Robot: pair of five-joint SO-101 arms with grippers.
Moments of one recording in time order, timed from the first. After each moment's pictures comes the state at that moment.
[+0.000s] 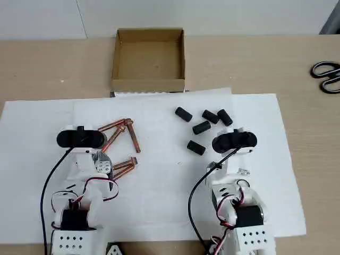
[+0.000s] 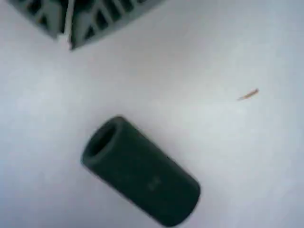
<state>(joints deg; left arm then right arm) -3.2 -88.9 91.8 50.2 6.3 -9.8 -85.2 91.3 48.9 -8.0</state>
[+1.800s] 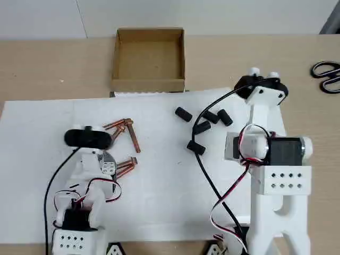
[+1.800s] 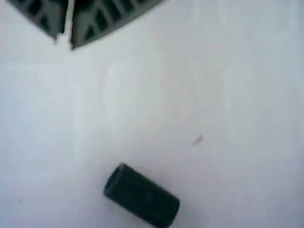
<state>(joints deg) -0.2 -88.9 91.8 50.1 -0.7 -3.2 -38.0 18.4 96.3 -3.4</state>
